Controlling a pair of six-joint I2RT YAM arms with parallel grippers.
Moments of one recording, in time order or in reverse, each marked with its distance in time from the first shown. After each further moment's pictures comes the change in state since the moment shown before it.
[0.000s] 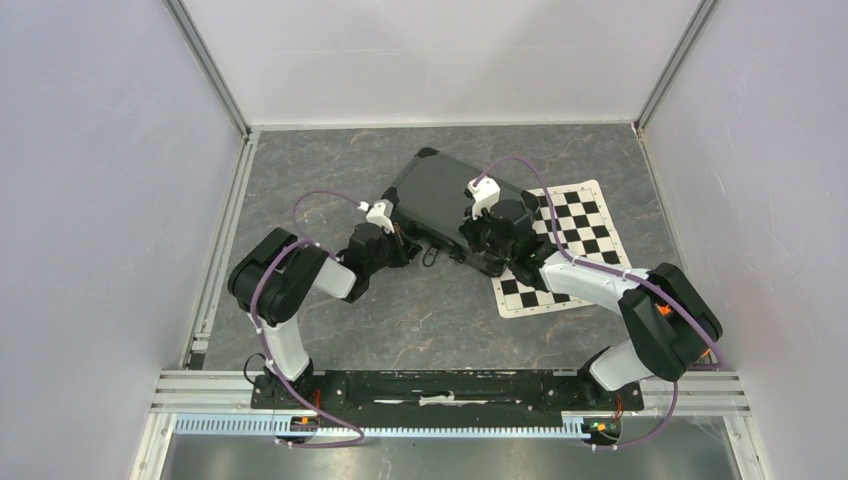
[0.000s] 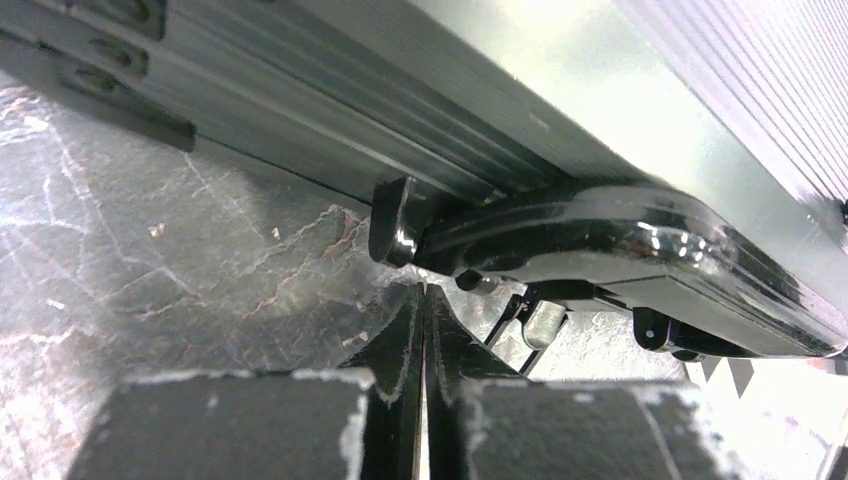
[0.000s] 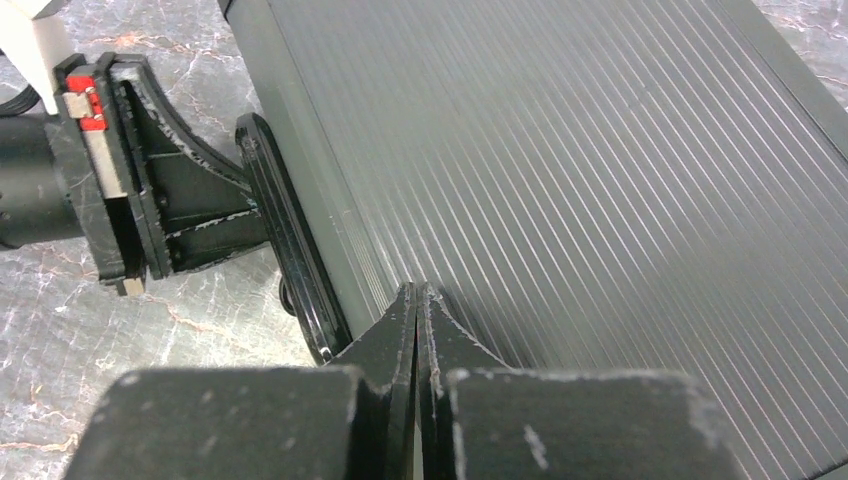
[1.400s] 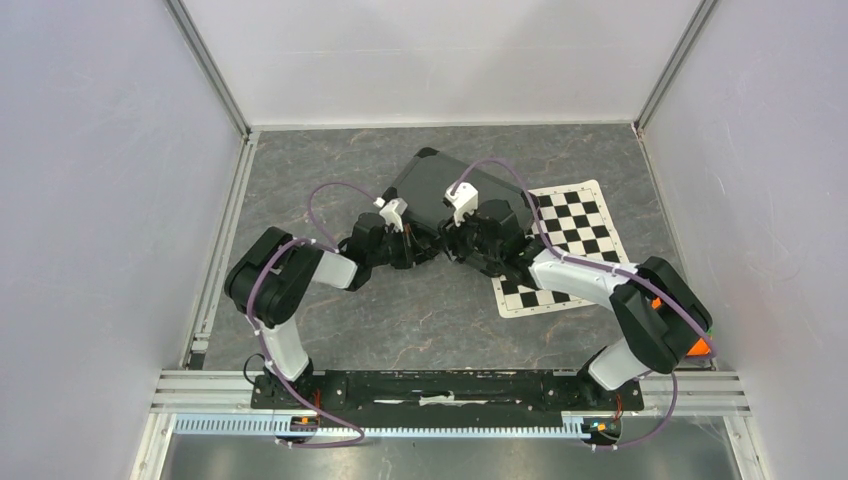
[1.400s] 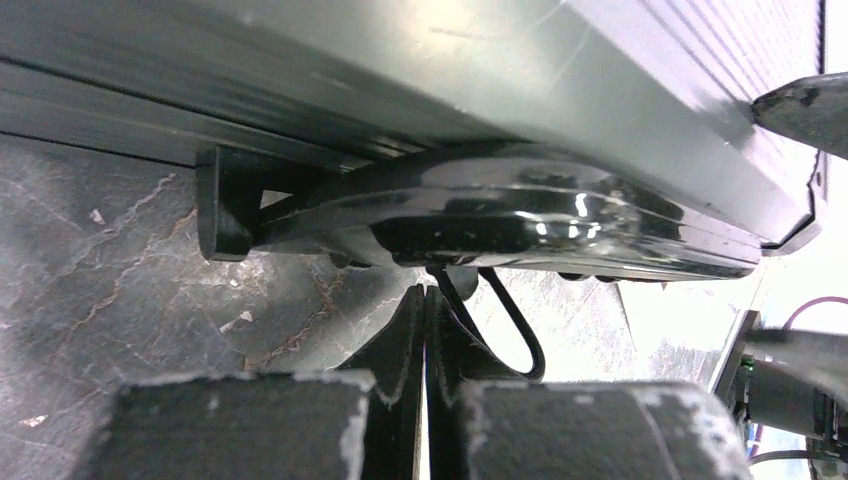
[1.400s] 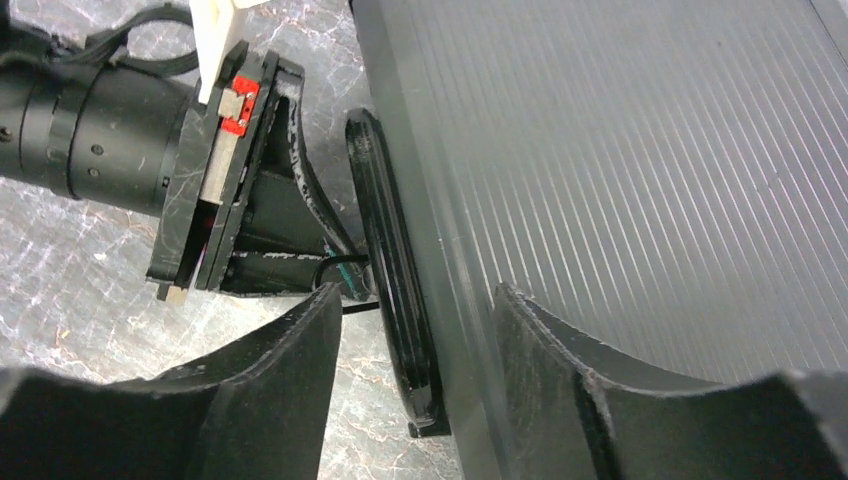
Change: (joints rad) left arm 0.018 -0.011 0.099 -0.211 0.301 0.022; right arm 0.051 0.052 0.056 -0.012 -0.097 -0.106
